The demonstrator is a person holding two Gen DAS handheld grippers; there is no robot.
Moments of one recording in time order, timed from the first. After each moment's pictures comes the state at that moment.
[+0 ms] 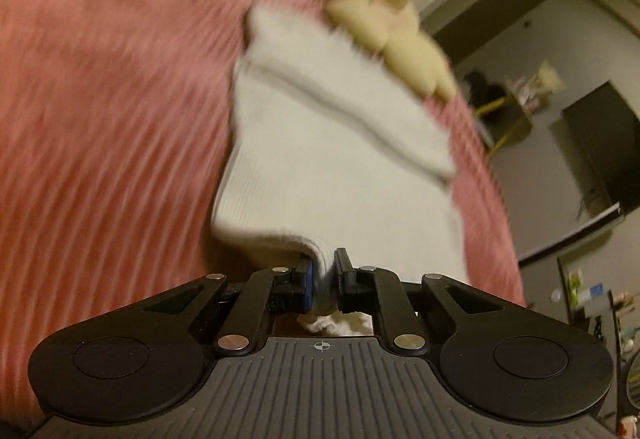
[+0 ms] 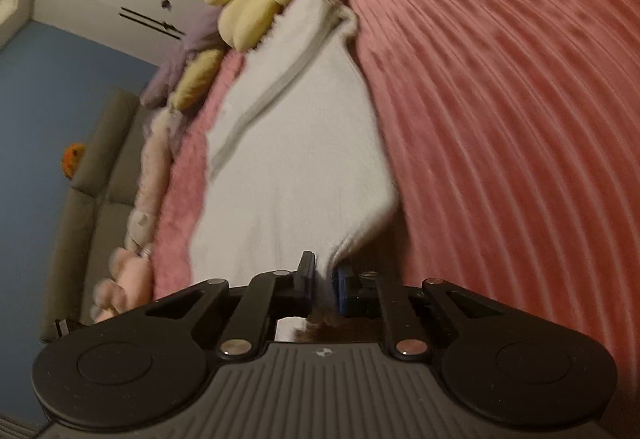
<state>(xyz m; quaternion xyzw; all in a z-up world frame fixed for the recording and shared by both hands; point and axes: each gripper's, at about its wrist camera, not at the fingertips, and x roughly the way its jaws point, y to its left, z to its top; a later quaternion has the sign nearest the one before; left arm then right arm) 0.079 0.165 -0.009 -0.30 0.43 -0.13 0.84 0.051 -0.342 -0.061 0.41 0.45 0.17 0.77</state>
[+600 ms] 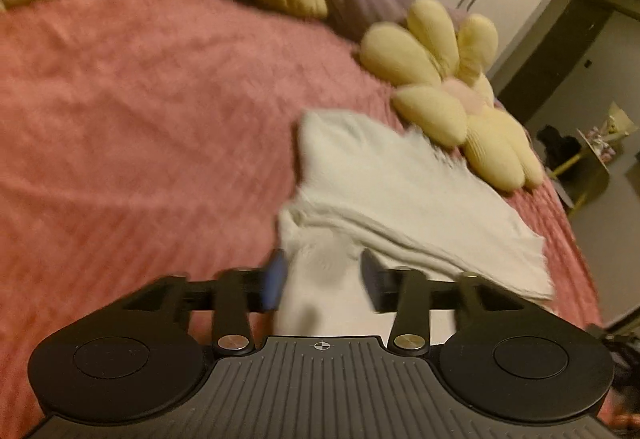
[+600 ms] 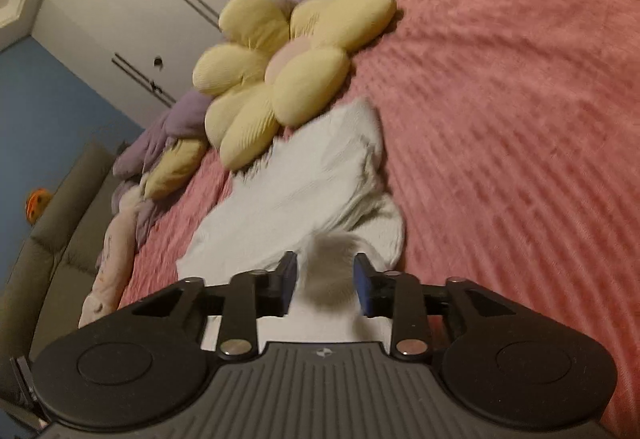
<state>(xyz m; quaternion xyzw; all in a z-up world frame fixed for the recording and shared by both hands) 0.191 0.171 -0.022 -0.23 0.37 0.01 0.90 0.191 -0.338 -0.034 0.34 0.35 0.08 0.87</state>
